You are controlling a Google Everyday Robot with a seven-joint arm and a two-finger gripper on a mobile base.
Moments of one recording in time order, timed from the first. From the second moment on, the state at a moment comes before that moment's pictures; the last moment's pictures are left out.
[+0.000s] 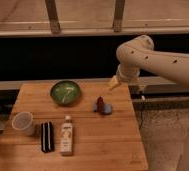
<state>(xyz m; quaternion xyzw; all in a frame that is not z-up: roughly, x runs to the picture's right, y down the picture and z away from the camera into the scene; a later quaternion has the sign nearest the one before) 0.154 -0.014 0.723 -0.17 0.15 0.62 0.75</state>
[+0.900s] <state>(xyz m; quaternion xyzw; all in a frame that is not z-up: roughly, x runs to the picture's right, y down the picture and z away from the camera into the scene) 0.116 -0.013 0.714 -0.21 0.12 0.59 0.77</state>
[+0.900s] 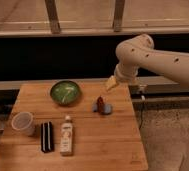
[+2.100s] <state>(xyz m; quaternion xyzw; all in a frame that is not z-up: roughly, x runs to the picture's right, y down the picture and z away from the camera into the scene) -0.109 0.020 0.709 -0.34 0.02 0.44 0.83</state>
